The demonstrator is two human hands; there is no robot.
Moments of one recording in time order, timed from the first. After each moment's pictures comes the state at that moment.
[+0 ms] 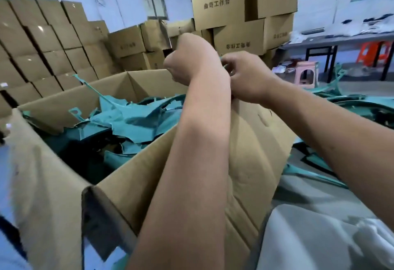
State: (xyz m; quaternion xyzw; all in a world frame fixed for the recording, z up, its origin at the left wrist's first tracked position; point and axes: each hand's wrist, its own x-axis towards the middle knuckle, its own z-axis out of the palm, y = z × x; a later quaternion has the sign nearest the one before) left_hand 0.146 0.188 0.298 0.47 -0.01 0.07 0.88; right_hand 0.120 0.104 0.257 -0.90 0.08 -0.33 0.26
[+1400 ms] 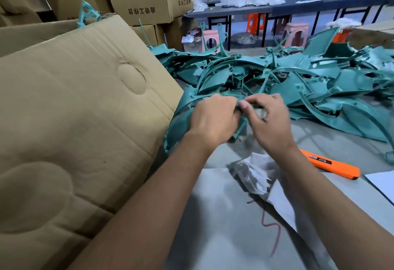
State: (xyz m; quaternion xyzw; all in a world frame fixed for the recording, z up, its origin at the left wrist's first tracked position) left_hand 0.038 0.026 0.080 0.74 -0.63 0.16 0.19; right_hand -0.094 -0.044 0.037 -0.80 0.29 -0.50 0.17
